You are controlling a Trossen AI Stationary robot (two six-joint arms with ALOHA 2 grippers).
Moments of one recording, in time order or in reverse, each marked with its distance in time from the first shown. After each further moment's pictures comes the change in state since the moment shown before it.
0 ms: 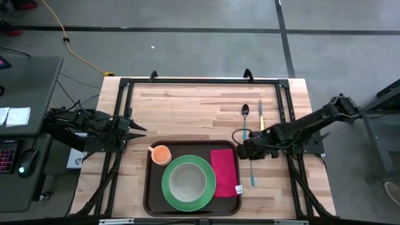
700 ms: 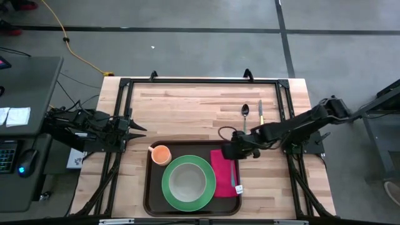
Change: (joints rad) left arm 0.000 0.000 0.000 -0.002 0.000 0.000; right arm -0.047 0.163 0.142 0.240 0.031 -0.130
